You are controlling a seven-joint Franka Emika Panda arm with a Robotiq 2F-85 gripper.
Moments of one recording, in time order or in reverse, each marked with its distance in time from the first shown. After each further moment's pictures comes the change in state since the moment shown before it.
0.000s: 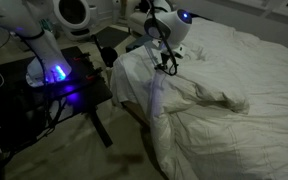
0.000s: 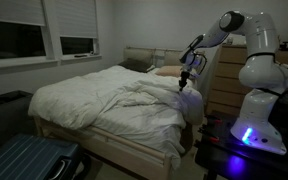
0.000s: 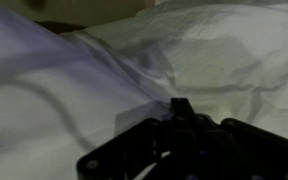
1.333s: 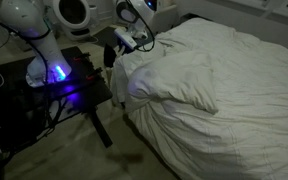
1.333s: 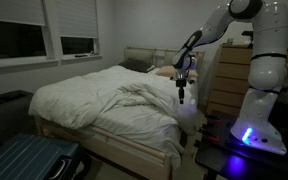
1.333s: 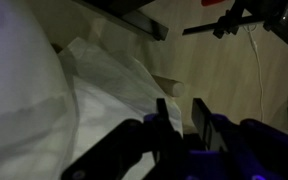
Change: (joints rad) arm 0.499 -0.265 -0.136 -0.442 0.038 -0.060 -0.270
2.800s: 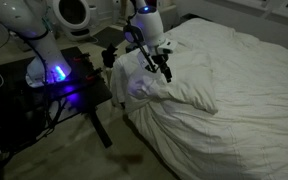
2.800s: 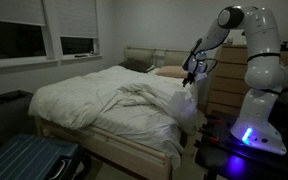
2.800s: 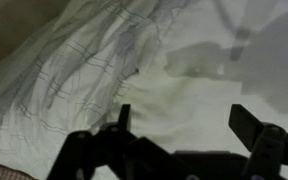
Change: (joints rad) arm -0.145 0.180 -0.218 0.125 0.242 0.873 0.171
